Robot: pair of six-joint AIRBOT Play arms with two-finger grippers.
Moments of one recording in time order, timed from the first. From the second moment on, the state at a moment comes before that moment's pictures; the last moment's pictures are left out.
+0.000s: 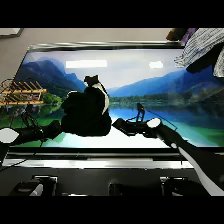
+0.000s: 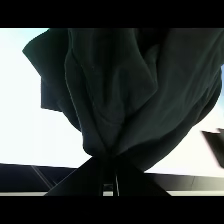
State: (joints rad) left arm 0.00 -0.75 0.56 0.96 -0.97 -1.75; right arm 0.47 -1.36 0.69 -0.29 0.57 1.28
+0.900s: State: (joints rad) left arm 0.01 -0.75 0.75 0.99 -0.86 -1.75; right arm 0.59 -1.19 0.83 -0.50 0.37 1.34
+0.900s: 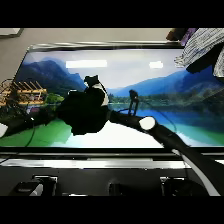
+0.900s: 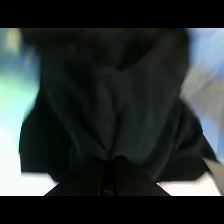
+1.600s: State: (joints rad) left arm 0.01 -0.62 1.44 1.16 -0.76 -1.66; right arm 0.39 -0.65 1.63 -1.41 1.14 1.74
